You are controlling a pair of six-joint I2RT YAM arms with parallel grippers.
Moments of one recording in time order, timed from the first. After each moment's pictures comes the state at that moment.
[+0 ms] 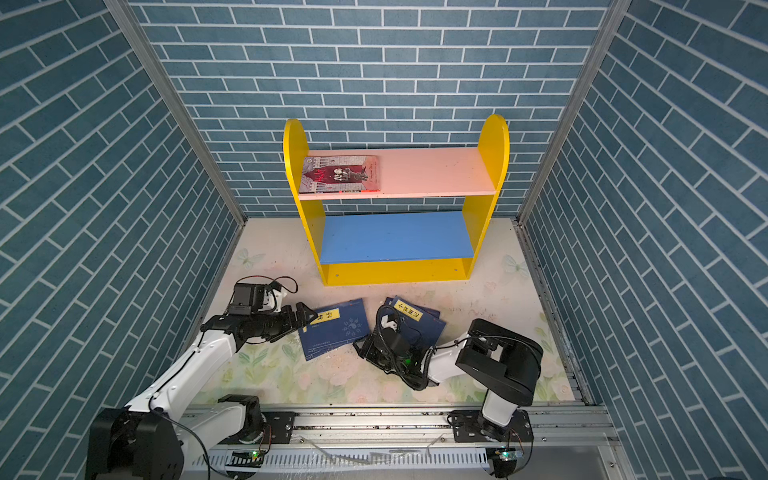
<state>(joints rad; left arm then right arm) -0.09 1.08 0.59 -0.52 0.50 -0.46 1.14 1.69 0.50 0.62 0.02 1.41</state>
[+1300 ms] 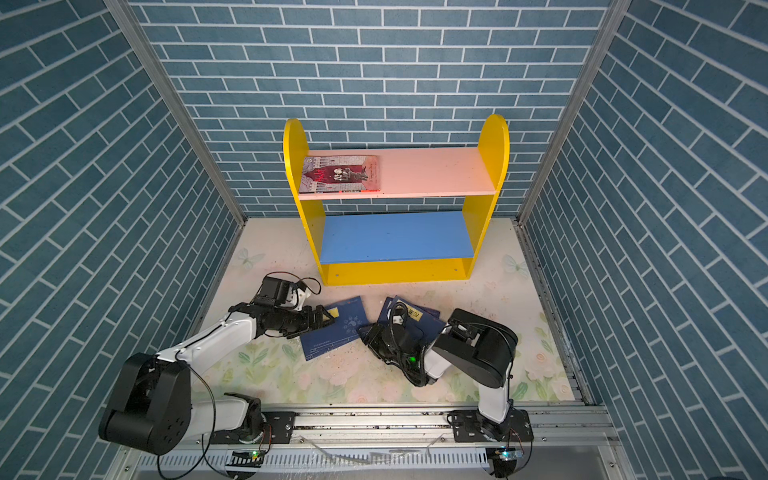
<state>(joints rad) -0.23 1.31 0.65 -0.44 0.52 -0.40 1.06 1.86 0.47 0.97 0.04 1.52</state>
